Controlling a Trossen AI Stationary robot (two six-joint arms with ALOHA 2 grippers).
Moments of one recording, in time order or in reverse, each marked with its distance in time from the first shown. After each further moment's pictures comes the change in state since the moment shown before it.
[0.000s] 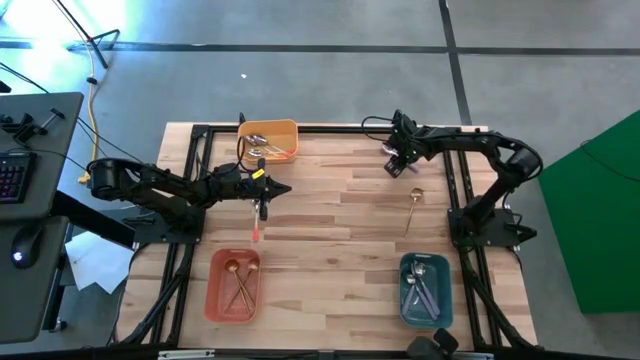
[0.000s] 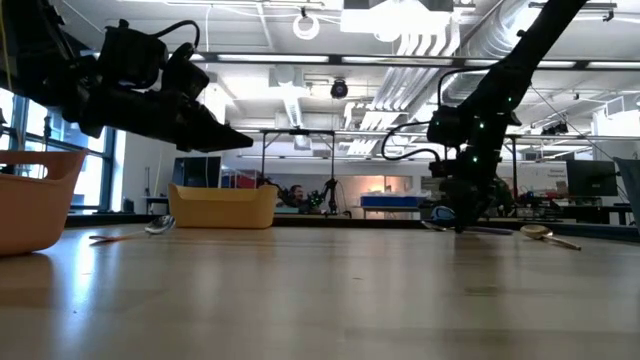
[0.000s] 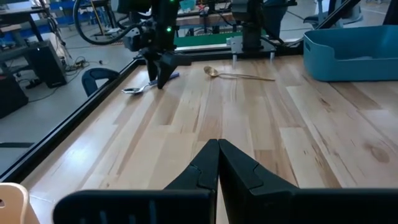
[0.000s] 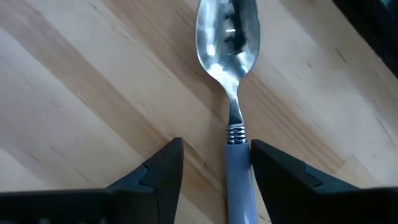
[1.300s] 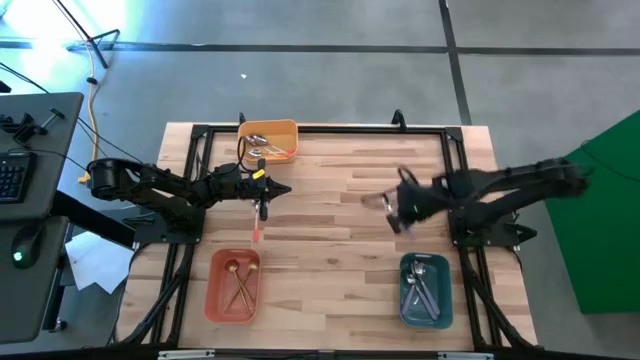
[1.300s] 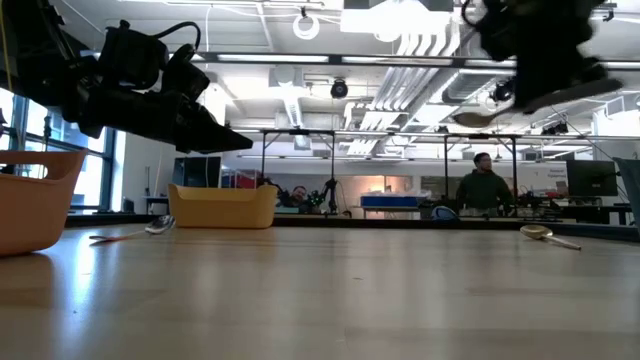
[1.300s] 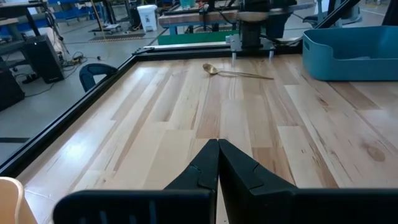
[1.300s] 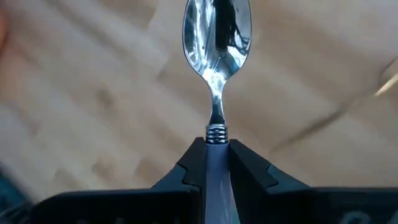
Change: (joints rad) left arm -0.001 0.000 0.000 -0.011 0.002 -0.018; right arm 0.956 -0.510 0.161 -0.610 -0.010 1.198
